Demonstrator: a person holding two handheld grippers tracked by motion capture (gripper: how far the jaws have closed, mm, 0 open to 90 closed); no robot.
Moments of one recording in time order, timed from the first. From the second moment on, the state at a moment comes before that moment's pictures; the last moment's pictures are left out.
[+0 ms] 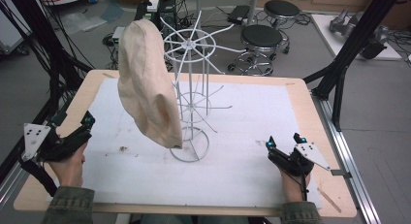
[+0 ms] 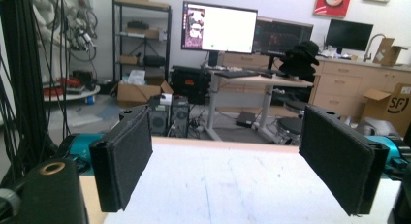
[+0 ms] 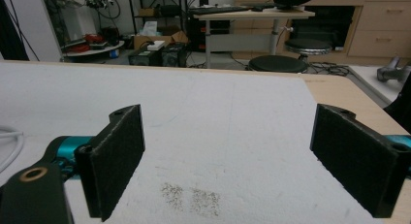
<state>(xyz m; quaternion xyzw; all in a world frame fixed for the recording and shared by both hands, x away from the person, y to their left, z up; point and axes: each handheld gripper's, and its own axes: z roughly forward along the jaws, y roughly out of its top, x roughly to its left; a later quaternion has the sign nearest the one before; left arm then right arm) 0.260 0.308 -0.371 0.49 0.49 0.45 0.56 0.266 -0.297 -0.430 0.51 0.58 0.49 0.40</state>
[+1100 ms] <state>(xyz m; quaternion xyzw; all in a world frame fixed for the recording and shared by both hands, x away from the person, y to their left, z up) 0.243 0.323 -0.428 0.50 0.54 0.44 0.51 0.267 -0.298 -0.431 0.51 0.58 0.49 0.41</state>
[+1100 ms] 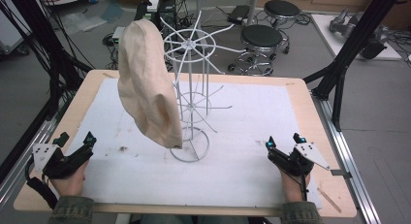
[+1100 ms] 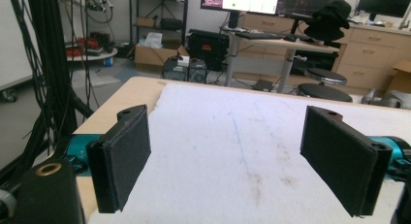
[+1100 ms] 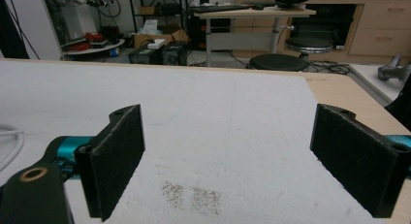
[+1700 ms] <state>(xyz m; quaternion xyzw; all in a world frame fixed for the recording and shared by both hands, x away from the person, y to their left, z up) 0.233 0.319 -0.438 0.52 0.53 0.44 0.50 0.265 -0.297 -0.430 0.51 0.58 0.49 0.40</state>
